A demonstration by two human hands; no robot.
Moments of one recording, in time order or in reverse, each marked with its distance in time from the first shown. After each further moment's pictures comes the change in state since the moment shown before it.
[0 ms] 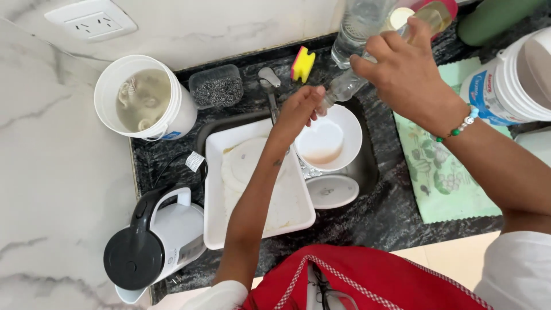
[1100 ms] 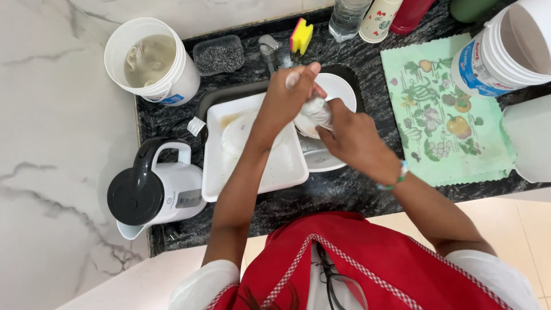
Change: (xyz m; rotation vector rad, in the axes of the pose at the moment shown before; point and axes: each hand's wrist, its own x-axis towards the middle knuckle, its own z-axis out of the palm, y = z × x) left_hand -0.132 0.047 0.021 0.187 0.067 0.517; right_hand -0.081 -0.193 -0.094 0.903 -0.194 0.528
